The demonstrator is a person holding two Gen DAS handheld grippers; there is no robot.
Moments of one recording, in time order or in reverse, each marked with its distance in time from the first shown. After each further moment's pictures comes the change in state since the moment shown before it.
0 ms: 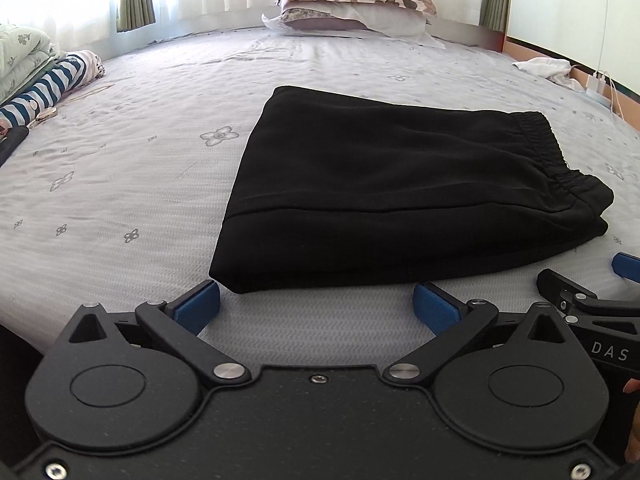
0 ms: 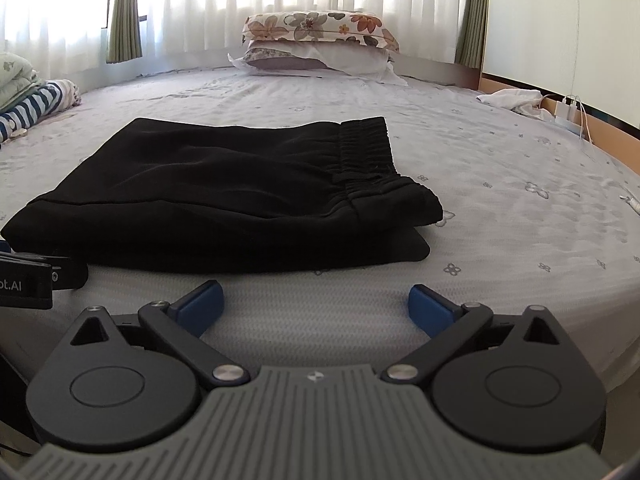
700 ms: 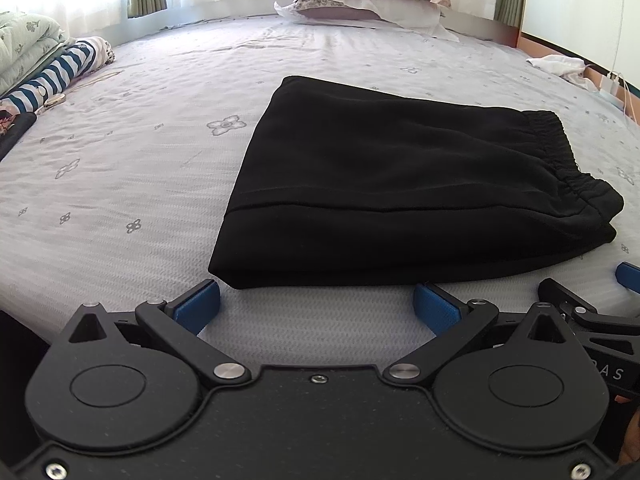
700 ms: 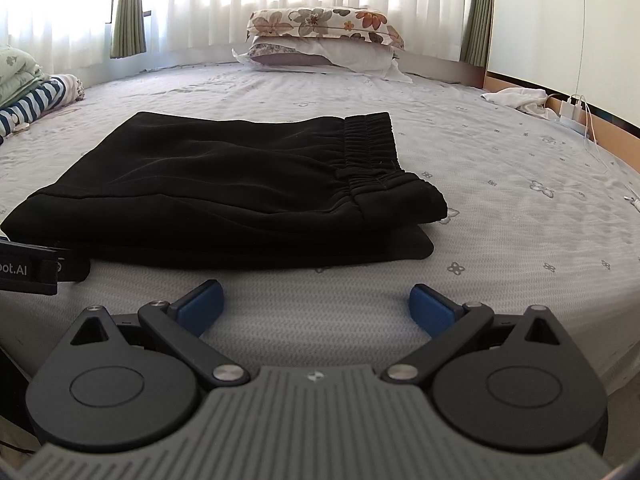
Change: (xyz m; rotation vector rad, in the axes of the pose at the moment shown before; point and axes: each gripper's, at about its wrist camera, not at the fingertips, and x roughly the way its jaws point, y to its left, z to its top) left arm 0.006 0.001 0.005 -0.032 0.039 0.029; right arm 0.003 -0.002 0.000 -0.008 0.013 0.011
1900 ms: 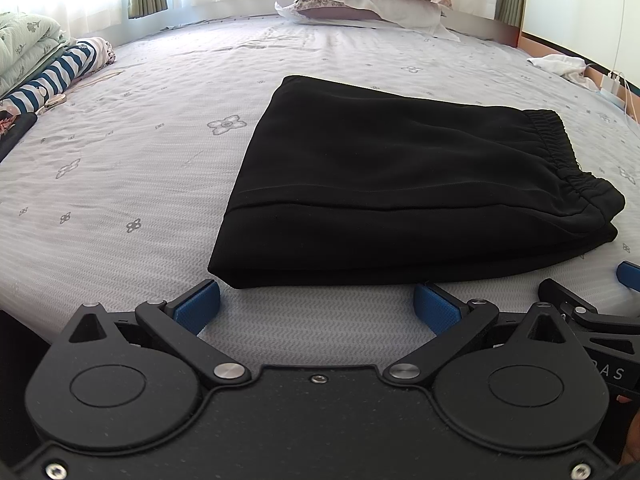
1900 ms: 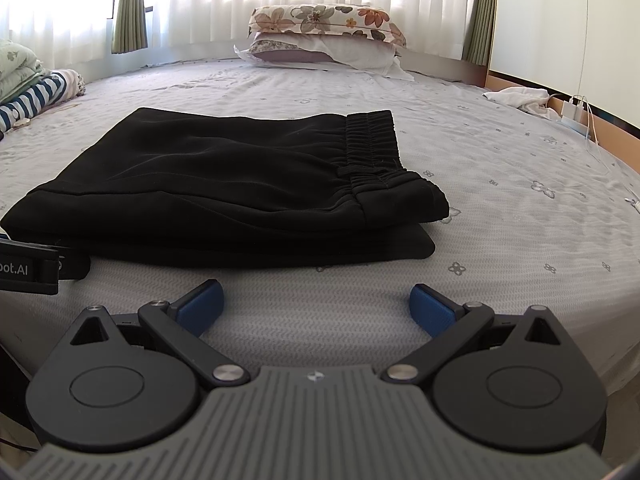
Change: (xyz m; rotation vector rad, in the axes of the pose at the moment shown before) left arm 0.001 0.000 -0.001 0.002 0.001 0.002; right arm 0.001 -0.001 0.000 -0.007 0.009 0.001
